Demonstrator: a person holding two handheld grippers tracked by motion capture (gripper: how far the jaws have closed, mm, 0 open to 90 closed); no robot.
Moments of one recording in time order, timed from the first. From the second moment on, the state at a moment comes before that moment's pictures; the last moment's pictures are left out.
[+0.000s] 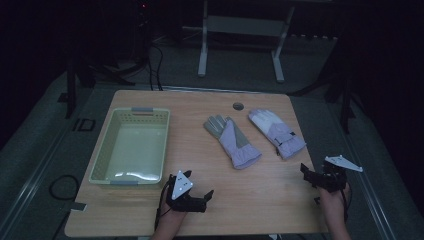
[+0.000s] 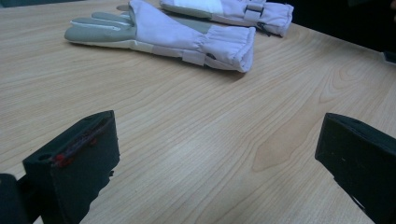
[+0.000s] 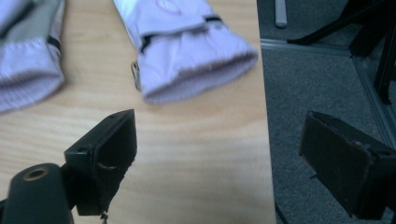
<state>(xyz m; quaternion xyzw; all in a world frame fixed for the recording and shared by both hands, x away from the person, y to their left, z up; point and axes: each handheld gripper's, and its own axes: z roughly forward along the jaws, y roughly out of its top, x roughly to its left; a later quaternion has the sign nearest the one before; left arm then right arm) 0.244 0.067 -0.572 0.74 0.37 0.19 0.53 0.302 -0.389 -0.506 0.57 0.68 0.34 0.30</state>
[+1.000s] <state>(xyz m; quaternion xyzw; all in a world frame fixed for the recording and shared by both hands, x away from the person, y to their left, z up) 0.245 0.068 -0.572 0.74 0.37 0.19 0.53 0.369 -0.311 -0.425 0.46 0.76 0.39 0.24</state>
